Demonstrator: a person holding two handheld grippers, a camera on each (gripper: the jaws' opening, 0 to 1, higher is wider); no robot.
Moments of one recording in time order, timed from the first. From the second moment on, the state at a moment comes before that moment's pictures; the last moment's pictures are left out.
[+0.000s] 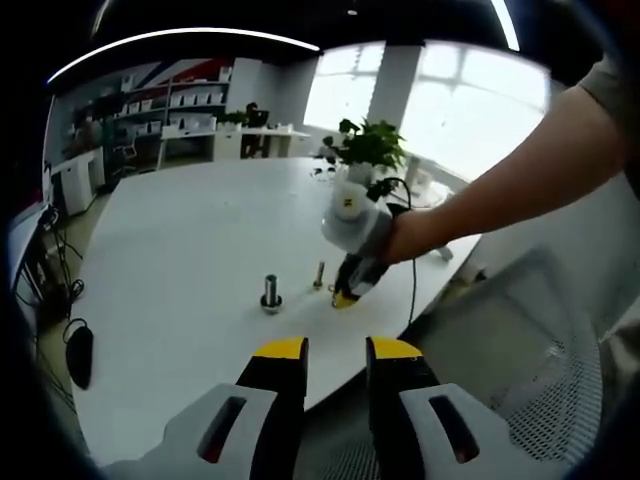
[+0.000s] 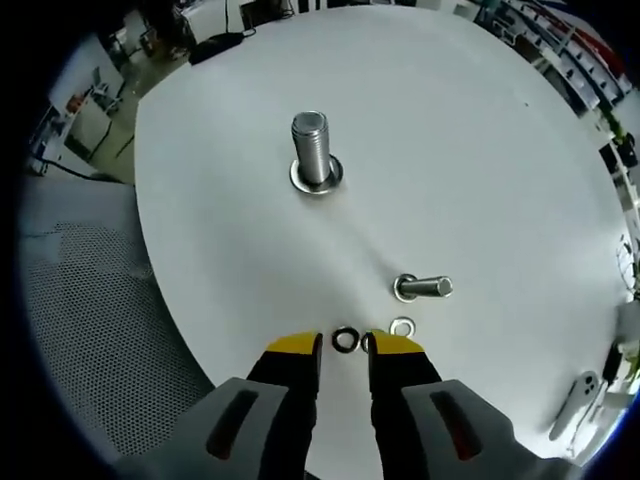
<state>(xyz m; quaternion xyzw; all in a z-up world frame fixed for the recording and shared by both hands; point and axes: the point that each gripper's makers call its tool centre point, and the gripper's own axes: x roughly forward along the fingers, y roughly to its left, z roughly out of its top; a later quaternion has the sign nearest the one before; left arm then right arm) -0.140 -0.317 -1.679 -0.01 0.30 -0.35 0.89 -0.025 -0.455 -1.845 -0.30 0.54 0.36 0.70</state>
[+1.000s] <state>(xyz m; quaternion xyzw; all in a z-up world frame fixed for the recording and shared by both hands) -0.142 -0.319 -1.680 -0.01 0.30 -0.36 0.88 -0.034 -0.454 -1.856 -0.35 0.56 0.37 0.65</state>
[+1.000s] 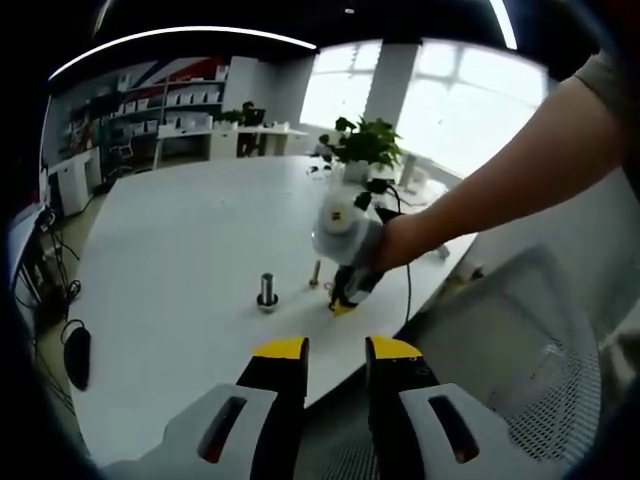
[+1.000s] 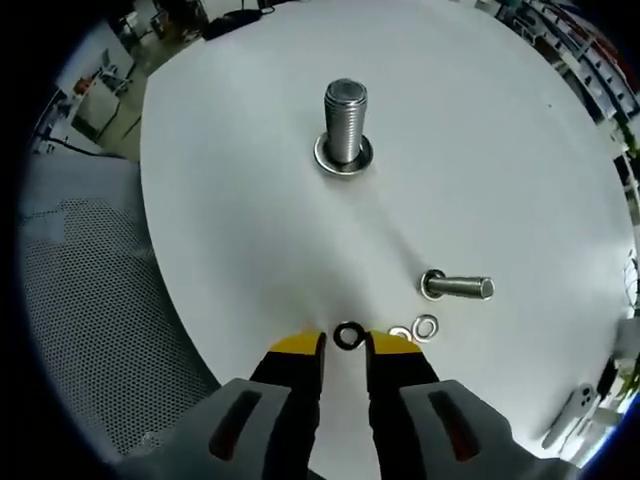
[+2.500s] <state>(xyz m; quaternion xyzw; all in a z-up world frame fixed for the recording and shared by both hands) -0.141 -0.319 -1.675 -0.01 0.28 -0.36 0.89 -0.017 -0.475 -1.816 -0.27 0.52 0.30 0.75</state>
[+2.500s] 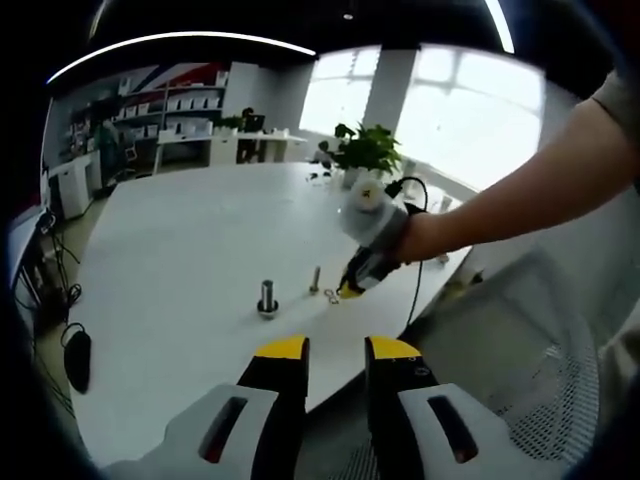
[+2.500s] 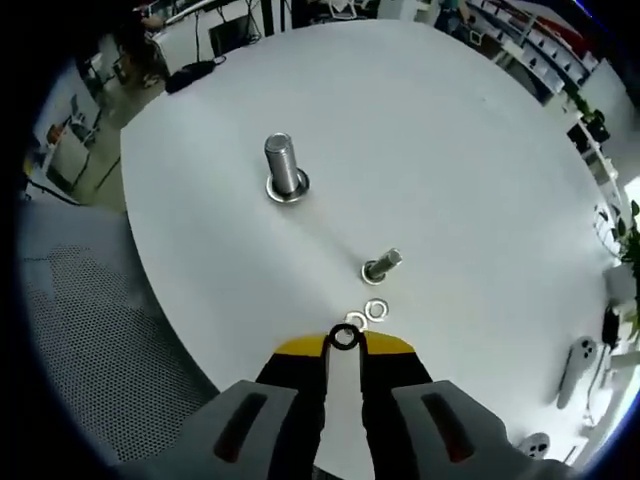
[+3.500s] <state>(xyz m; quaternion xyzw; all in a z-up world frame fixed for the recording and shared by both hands) -0.140 -0.315 -1.681 0.00 0.30 -0.35 0.89 0.029 -0.457 -1.788 -0.28 0.44 0.32 0.79</state>
